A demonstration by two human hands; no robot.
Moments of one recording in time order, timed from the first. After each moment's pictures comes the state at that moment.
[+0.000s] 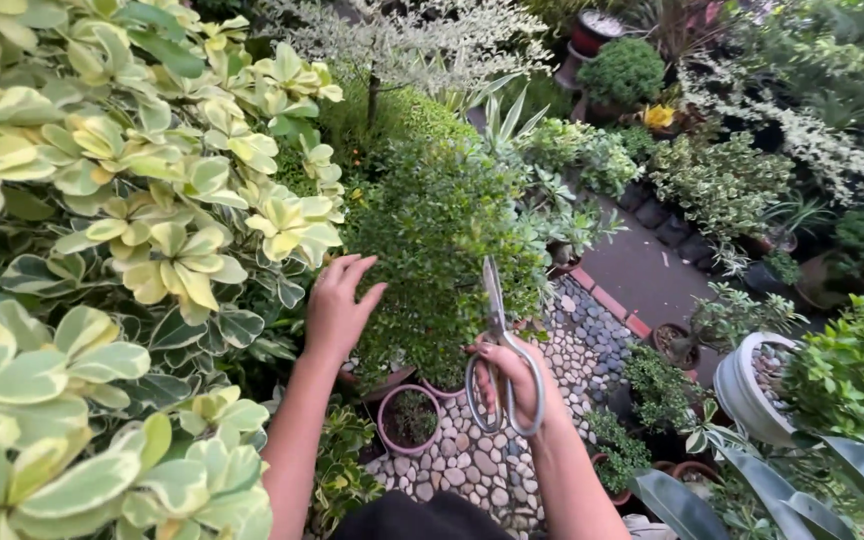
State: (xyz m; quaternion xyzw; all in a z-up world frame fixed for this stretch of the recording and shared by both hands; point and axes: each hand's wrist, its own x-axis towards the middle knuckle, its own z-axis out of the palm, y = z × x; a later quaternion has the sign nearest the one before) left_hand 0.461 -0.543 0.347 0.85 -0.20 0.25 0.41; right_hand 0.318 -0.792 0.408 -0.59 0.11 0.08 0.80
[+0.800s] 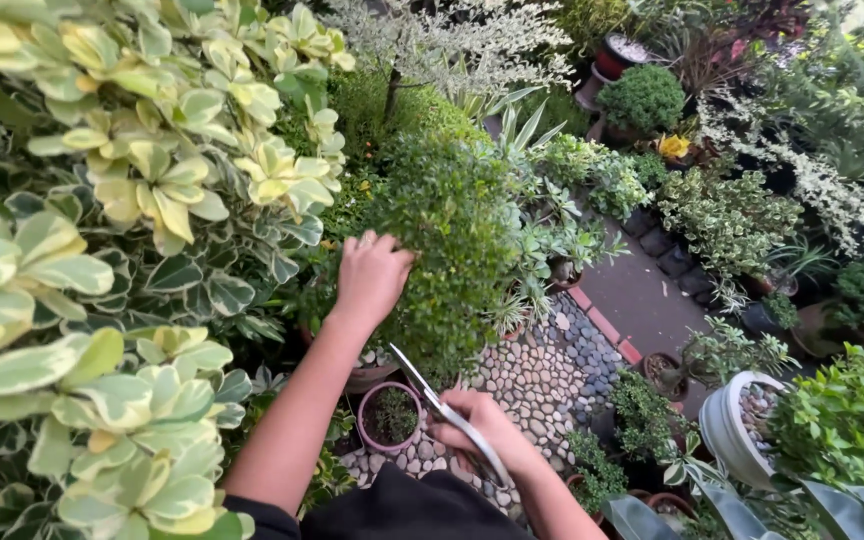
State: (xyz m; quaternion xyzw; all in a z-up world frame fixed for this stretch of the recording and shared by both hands) left_hand 0.474 -0.607 0.357 0.91 -0.22 0.25 0.24; right_hand 0.286 -0.795 0.386 -0.74 0.01 0.27 0.62
